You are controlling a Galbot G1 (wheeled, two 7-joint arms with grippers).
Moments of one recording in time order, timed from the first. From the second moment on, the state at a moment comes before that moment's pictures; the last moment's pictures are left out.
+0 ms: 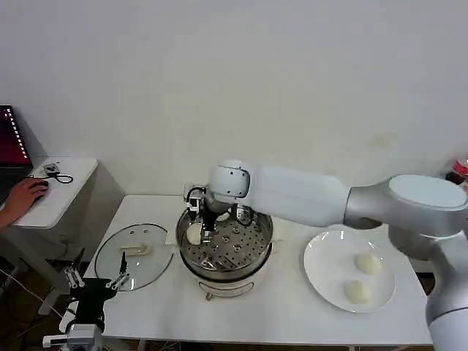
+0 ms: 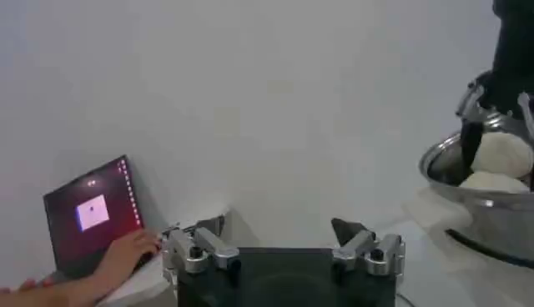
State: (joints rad) left arm 1.70 -1.33 -0.69 -2.21 0.13 0.13 -0.15; right arm 0.45 1.29 -1.20 1.33 0.61 -0.71 -0.70
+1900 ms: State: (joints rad) left arm 1.71 -1.32 -0.65 -2.14 0.16 0.12 -0.15; right arm -0.26 0.37 -0.72 1.60 -0.09 -0.33 -0.96
